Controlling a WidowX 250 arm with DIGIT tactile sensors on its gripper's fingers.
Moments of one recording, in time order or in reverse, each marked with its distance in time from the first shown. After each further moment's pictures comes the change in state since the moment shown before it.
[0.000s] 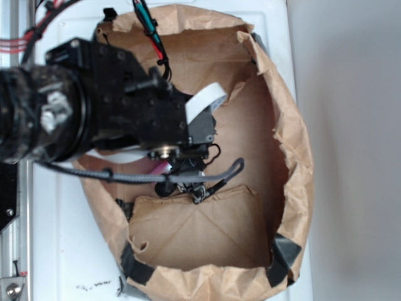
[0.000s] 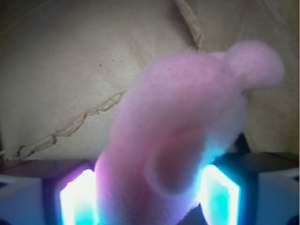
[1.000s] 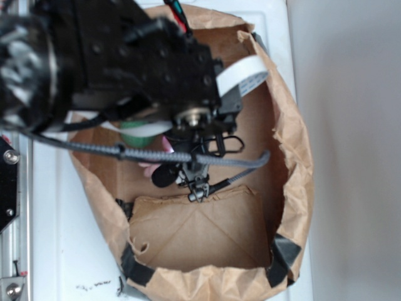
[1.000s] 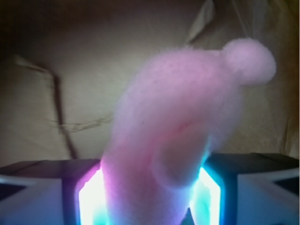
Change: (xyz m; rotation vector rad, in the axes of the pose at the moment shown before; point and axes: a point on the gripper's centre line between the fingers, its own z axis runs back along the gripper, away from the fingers) arm 0.042 0.009 0.066 -0.053 -0.025 -0.180
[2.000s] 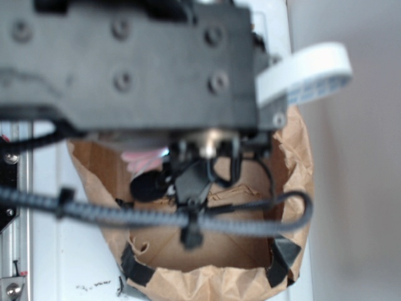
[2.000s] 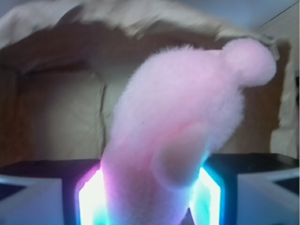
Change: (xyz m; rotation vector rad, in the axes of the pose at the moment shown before) arm -0.006 -0.028 0.077 0.104 0.050 -0.250
